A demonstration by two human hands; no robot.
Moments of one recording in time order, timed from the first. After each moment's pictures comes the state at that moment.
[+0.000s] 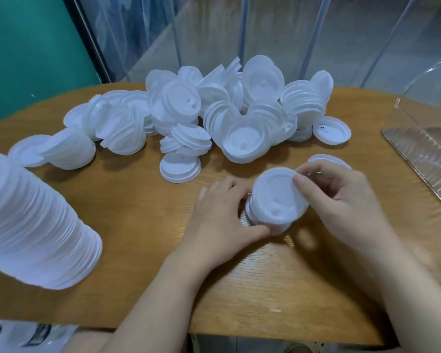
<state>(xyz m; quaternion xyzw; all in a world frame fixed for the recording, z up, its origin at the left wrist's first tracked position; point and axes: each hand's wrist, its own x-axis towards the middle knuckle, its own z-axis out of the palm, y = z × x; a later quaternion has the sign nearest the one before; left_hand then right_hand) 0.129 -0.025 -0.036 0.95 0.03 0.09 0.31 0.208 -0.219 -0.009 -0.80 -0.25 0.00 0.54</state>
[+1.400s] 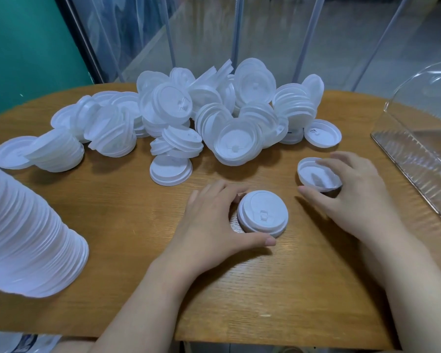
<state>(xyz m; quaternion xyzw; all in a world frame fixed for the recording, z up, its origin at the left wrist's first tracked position) 0.127 -0.023 -0.037 0.94 0.02 0.07 0.32 0.248 -0.257 -0.022 -0.96 -0.16 -0.08 0.21</state>
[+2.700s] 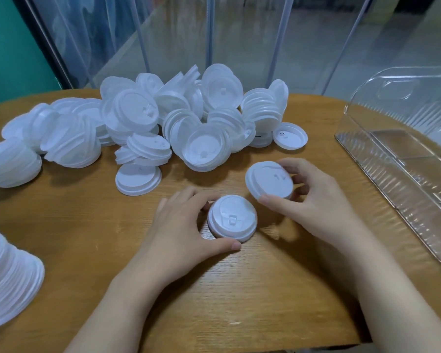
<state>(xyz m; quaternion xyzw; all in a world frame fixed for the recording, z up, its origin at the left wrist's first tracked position) 0.130 -0.024 -0.031 0.94 0.02 0.06 0.32 0.234 -0.257 -0.011 -0.88 -0.18 0.03 0.44</state>
